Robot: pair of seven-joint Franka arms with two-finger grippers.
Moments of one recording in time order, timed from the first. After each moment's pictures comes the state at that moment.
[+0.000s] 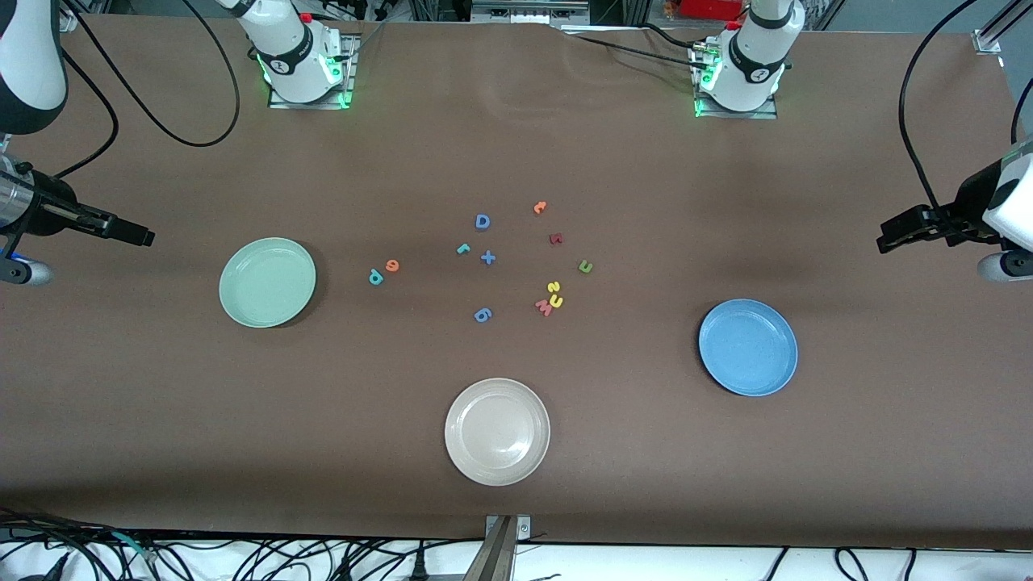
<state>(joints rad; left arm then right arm) 0.07 0.15 -0.05 -1.49 0.00 1.58 -0.11 -0.01 0.16 -0.07 -1.61 0.00 1.60 0.21</state>
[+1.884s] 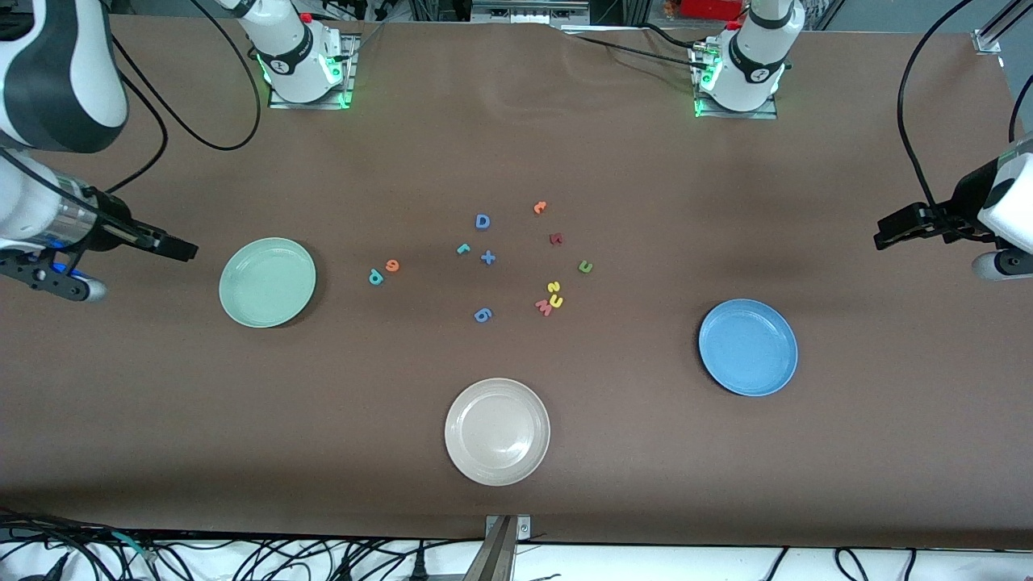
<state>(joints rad) 0.07 0.15 -0.06 -1.49 0.00 1.57 -0.11 0.05 0.21 -0.02 -1.61 0.00 1.62 0.41</state>
